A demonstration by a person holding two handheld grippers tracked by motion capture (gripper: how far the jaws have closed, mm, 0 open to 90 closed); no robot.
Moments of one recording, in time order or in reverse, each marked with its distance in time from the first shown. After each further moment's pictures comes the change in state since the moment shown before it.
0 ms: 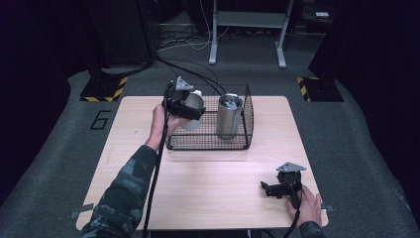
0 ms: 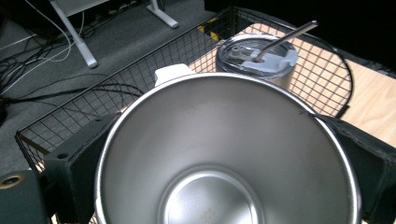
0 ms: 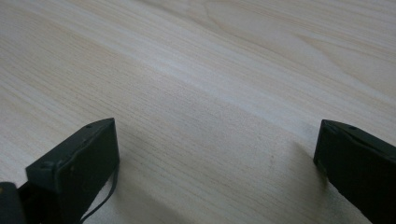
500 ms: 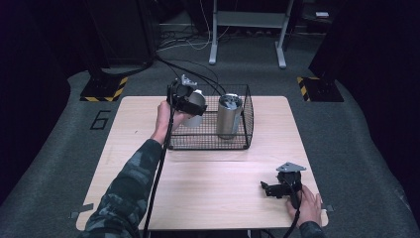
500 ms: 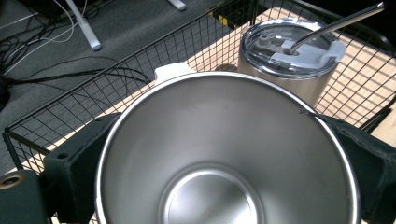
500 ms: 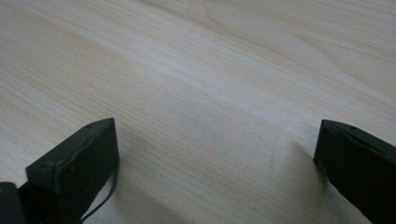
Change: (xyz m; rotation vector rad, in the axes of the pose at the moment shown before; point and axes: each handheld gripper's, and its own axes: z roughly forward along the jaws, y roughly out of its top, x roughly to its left) left arm 0.012 0.002 0.031 0.080 0.023 -0.019; right arm 0.000 0.000 0.000 0.000 0.001 0.000
